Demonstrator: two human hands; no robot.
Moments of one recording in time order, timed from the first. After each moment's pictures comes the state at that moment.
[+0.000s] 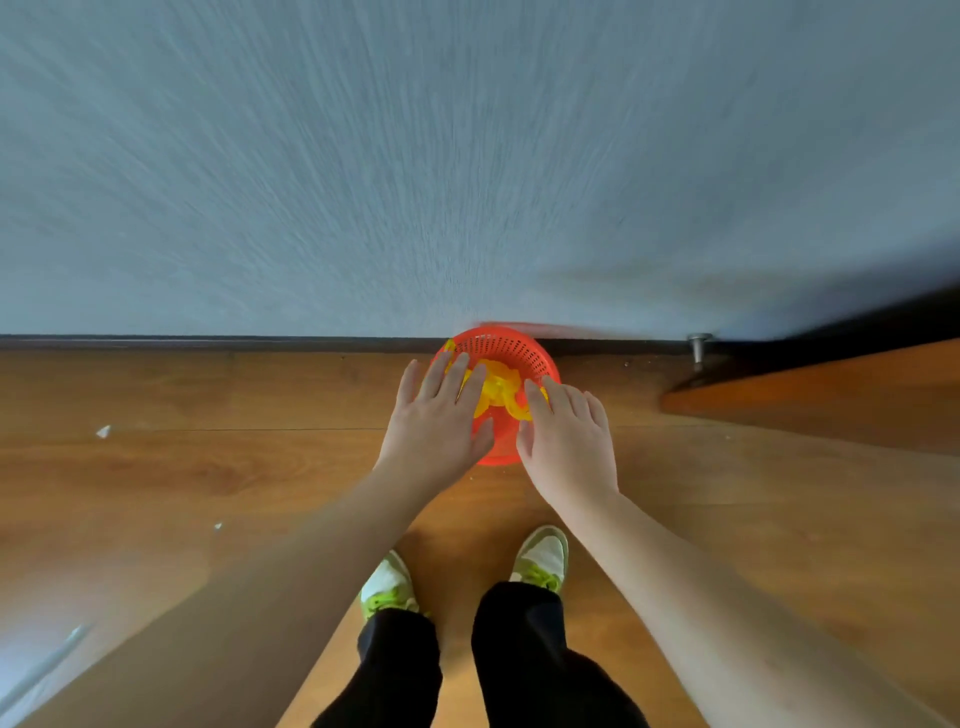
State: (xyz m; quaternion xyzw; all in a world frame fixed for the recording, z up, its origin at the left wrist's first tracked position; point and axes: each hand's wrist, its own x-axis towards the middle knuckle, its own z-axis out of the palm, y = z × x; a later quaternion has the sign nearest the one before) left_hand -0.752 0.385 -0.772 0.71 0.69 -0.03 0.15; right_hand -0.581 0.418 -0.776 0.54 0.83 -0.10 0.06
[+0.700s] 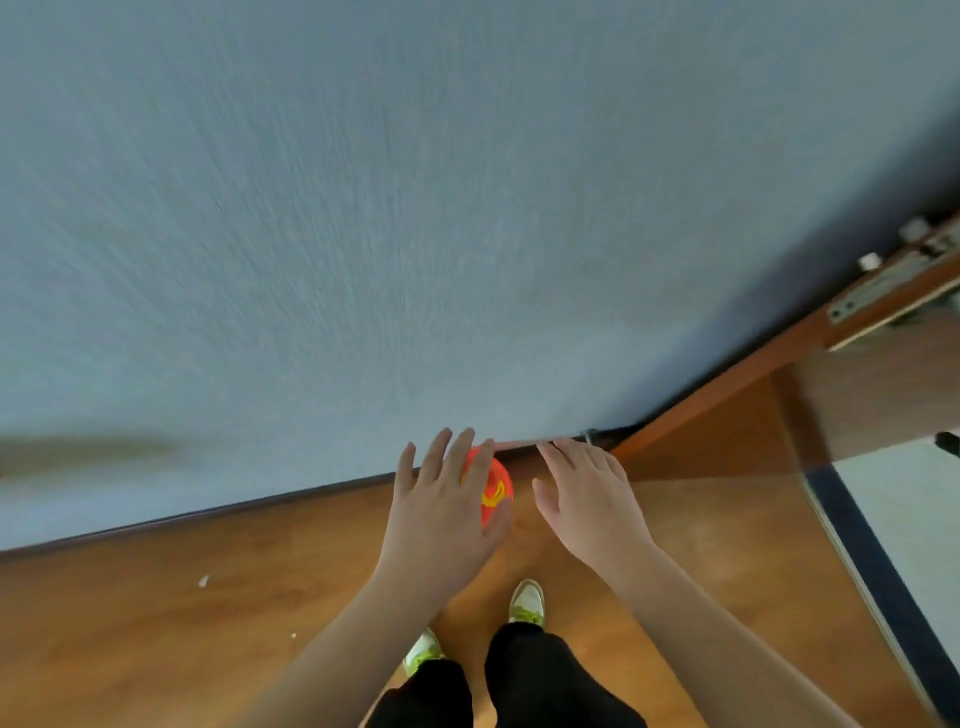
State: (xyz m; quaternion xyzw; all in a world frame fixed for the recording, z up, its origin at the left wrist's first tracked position) left_hand -0.769 0.309 -0.275 0.74 0.66 0.02 0.14; right_hand -0.581 0.347 -0.298 0.59 0.80 -0.06 0.04
